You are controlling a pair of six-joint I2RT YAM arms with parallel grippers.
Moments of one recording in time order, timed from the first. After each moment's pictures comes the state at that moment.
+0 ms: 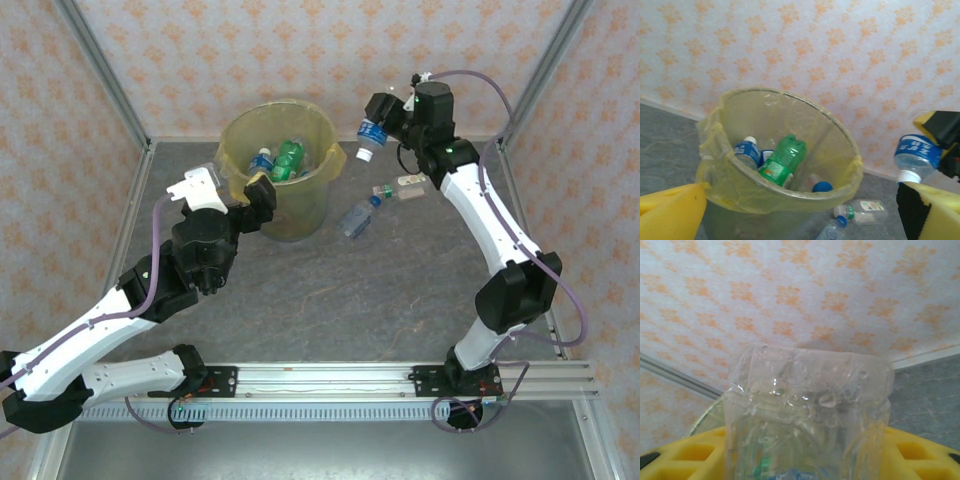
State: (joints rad) left arm -0.90 0.94 1.21 -0.48 -0.90 -0.60; right arm 0.33 1.67 1.74 -0.35 -0.11 0.67
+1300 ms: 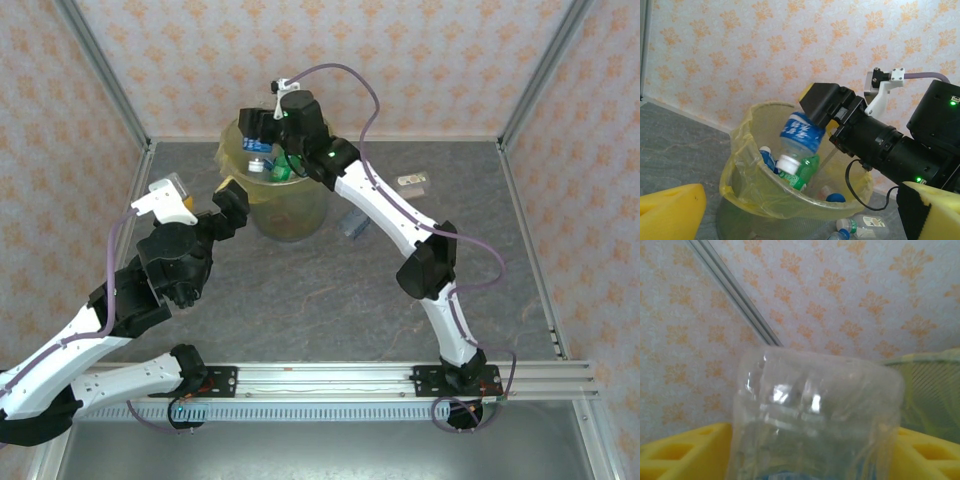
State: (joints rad) left arm -0.90 0.81 1.17 -0.52 -0.94 -0.62; right arm 0.76 2.21 2.38 -0.36 0.05 0.47
